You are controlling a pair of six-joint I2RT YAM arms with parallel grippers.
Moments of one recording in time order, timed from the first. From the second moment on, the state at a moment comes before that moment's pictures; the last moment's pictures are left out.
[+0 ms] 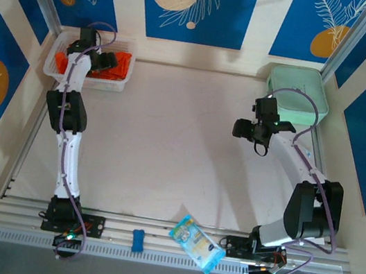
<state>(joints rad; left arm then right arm) 0.14 2.60 2.53 -0.83 0.14 -0.26 0.19 1.50 1.14 -0.66 0.05 0.27</state>
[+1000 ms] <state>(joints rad) 0.07 1.98 2.32 -0.83 0.23 -0.26 0.28 1.33 1.19 -0.73 0.02 0.33</state>
